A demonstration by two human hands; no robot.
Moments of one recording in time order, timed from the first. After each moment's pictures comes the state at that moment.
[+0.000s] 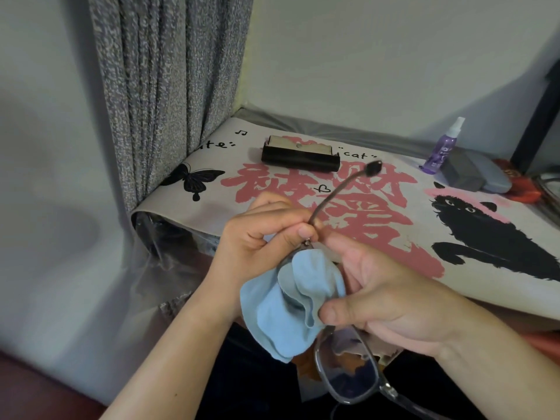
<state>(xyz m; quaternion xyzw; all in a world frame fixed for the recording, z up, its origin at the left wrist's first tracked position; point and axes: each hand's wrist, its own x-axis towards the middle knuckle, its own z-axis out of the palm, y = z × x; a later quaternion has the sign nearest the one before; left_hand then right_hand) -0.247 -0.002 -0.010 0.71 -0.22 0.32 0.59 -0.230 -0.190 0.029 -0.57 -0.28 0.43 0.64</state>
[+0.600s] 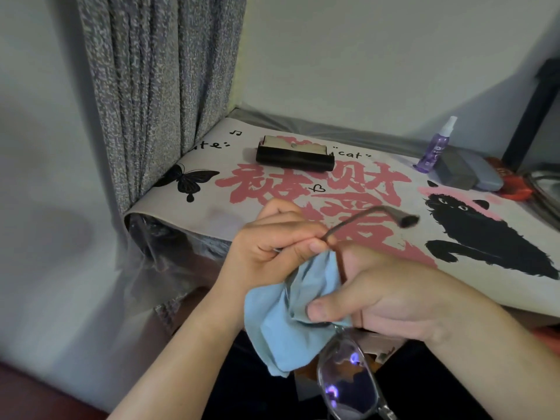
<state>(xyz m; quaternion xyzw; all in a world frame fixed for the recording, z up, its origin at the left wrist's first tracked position) -0.244 -0.015 -0.017 0.70 -0.26 0.32 0.57 -0.225 -0.185 0.040 -0.61 -0.22 0.49 0.58</state>
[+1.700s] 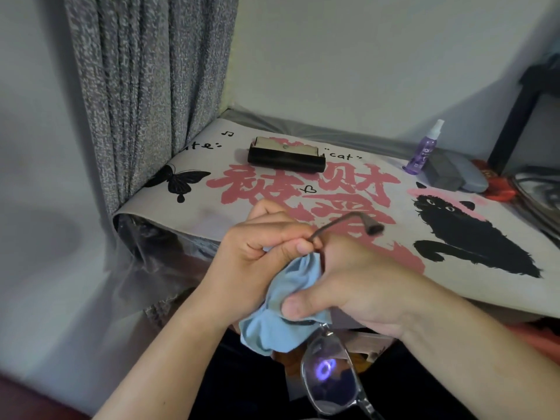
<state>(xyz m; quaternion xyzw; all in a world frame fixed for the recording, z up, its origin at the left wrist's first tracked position) -0.251 -0.013 -0.016 0.70 -0.24 0.26 0.62 -0.235 -0.172 0.050 -0.74 -0.20 0.36 0.53</state>
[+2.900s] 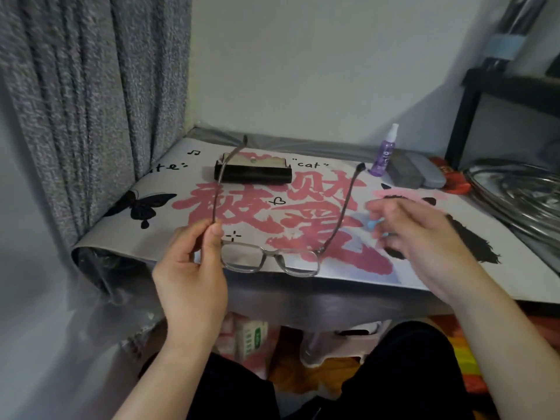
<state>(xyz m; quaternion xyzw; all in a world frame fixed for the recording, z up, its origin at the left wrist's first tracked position) -0.243 -0.020 -0.034 0.69 0.10 0.46 0.55 -0.176 -0.284 0.036 -0.84 -0.10 -0.07 0.52</state>
